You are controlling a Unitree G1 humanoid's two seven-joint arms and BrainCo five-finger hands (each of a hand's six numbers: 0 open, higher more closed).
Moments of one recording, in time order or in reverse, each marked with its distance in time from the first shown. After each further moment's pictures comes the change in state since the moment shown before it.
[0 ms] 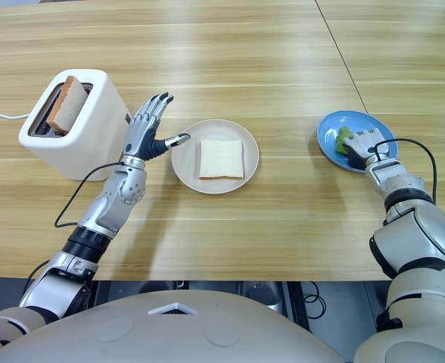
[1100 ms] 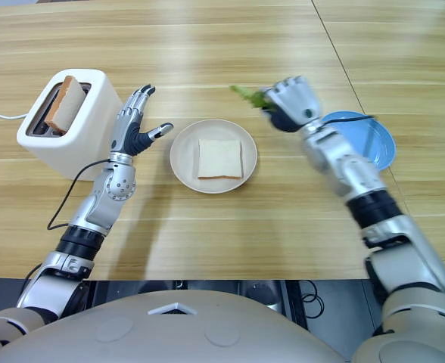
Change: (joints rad) left arm 0.000 0.007 0.095 0.028 -0.104 -0.062 0.002; right arm 0.170 0.179 -0.193 -1.031 0.137 -0.002 0.118
